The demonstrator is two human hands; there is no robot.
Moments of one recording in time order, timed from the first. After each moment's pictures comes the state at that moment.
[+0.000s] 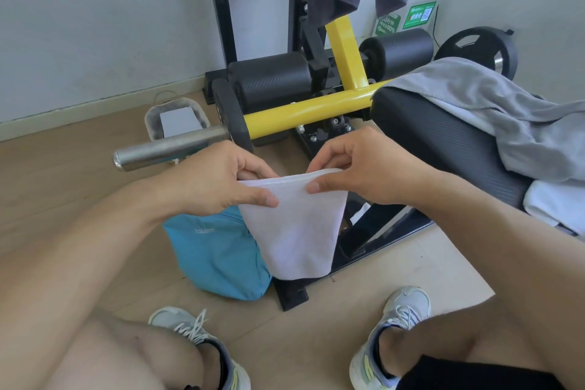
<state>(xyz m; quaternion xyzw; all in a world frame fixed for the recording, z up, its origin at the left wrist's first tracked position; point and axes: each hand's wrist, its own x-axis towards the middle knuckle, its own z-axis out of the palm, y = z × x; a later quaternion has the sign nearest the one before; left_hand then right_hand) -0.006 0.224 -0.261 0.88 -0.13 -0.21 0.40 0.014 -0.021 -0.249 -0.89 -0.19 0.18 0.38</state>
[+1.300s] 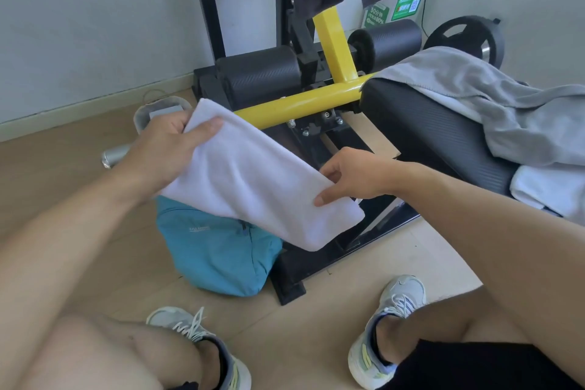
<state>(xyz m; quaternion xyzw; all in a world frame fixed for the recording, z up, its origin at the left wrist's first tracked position) 0.020 0.259 -0.284 0.85 0.05 0.01 0.52 0.052 -0.044 -0.312 -0.91 -0.20 0.28 0.25</state>
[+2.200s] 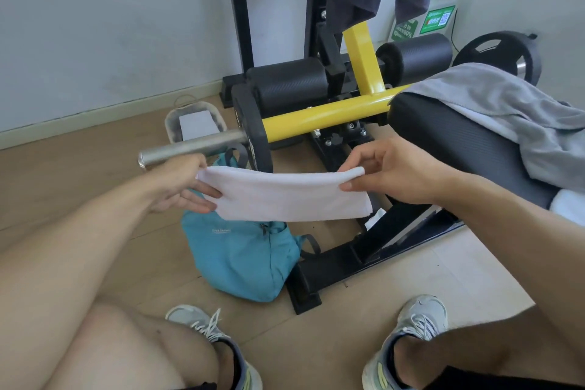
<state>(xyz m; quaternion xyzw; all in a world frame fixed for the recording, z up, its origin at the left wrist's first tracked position) 0.029 0.306 -0.320 0.78 0.27 -0.21 0.52 0.030 -0.043 -0.266 -0.87 -0.20 0.20 0.42</state>
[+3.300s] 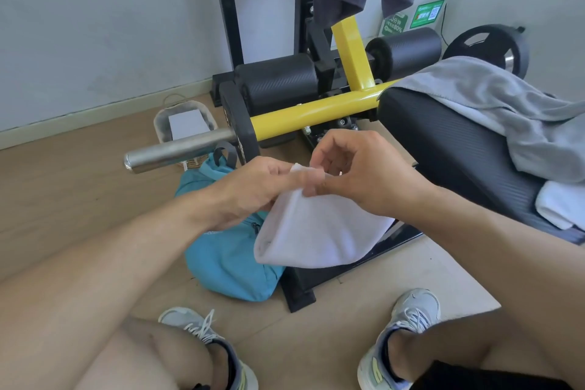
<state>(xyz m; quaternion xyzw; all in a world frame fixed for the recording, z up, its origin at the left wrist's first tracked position) -0.005 0.195 -0.287 0.75 -0.07 -0.27 0.59 0.007 -0.011 -0.266 -0.88 -0.21 0.05 0.43</state>
